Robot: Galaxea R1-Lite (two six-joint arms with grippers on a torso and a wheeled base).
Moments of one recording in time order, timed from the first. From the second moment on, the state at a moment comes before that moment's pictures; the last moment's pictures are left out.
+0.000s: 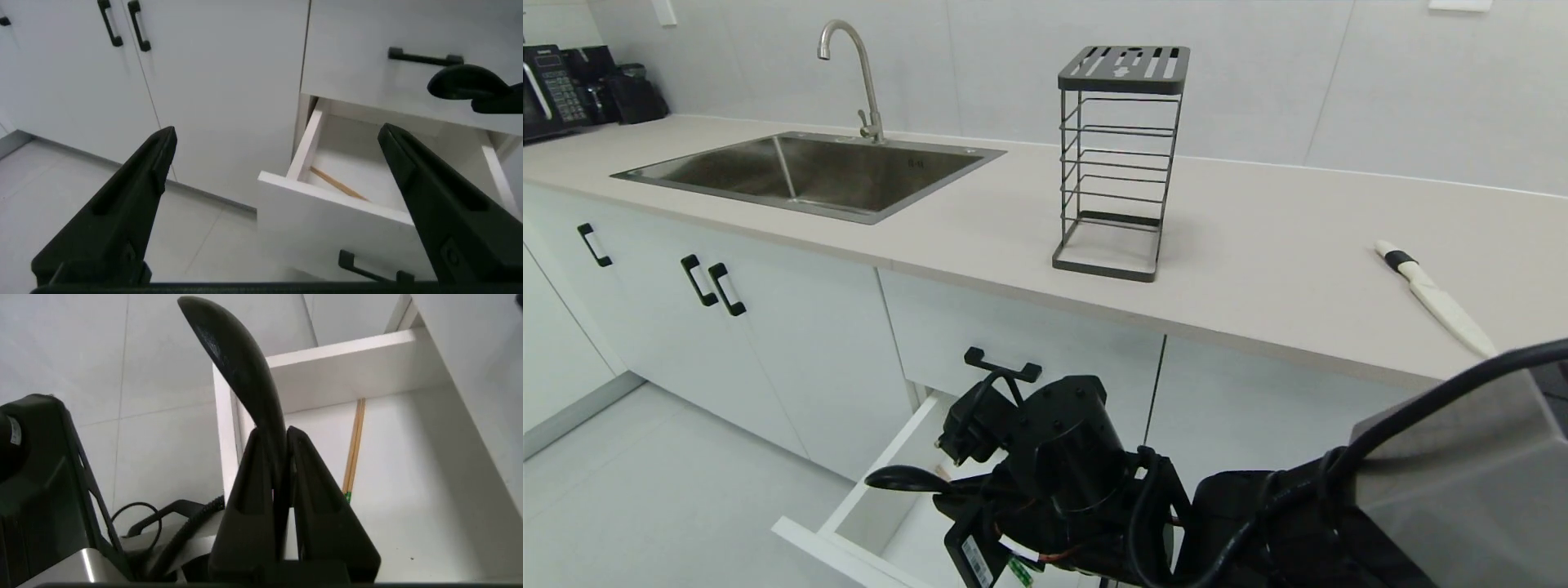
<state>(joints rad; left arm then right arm) 0.00 0.00 0.00 0.00 -0.02 0.00 1.06 2.15 -1.04 -0.61 0.07 0.11</state>
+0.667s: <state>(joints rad) 0.00 0.00 0.00 0.00 -0.02 0.00 0.99 2.23 -1.11 -0.61 0.07 -0.03</state>
